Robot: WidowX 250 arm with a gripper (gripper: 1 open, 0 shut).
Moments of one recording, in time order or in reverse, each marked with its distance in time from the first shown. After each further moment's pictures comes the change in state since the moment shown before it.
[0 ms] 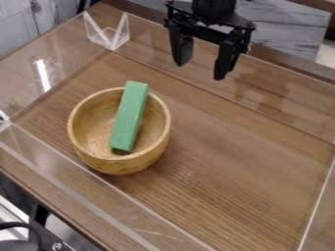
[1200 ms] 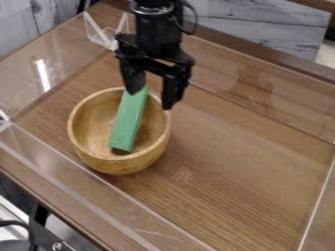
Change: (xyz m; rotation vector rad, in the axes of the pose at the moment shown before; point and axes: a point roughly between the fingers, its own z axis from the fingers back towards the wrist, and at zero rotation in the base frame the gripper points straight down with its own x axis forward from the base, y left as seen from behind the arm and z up) arm -0.045 0.045 -0.030 -0.012 -0.009 0.005
